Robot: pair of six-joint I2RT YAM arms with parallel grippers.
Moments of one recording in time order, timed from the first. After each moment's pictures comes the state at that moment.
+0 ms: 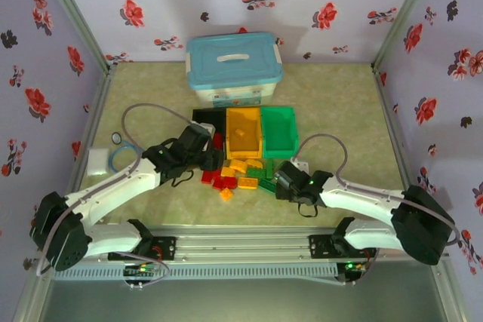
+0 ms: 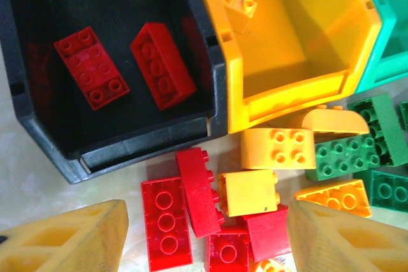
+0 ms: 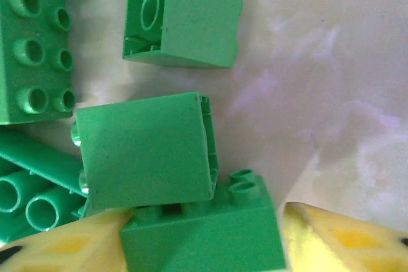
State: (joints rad) left arm -0.80 1.20 0.85 -0.54 -0.16 -0.47; right arm 0.90 1.20 0.51 -0.55 0.22 0.93
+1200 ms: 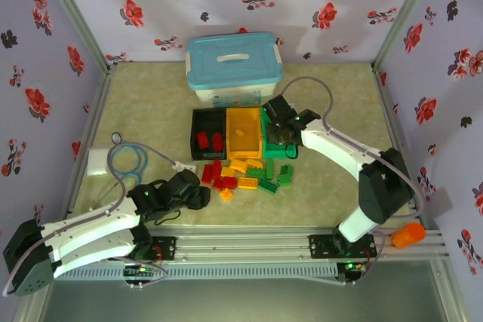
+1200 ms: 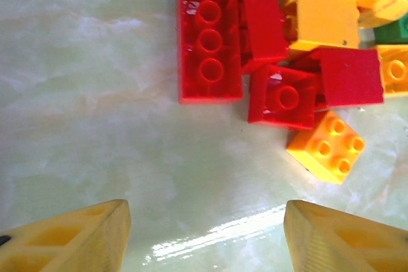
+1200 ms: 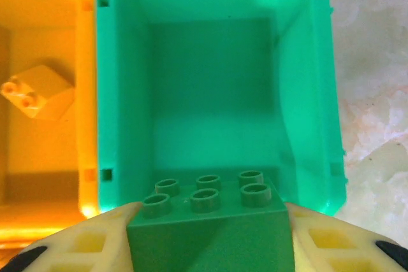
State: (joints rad) left arm -1.01 0.86 0.44 -0.56 -0.24 -0.76; right arm 0.63 1.60 1.20 -0.73 0.23 0.56
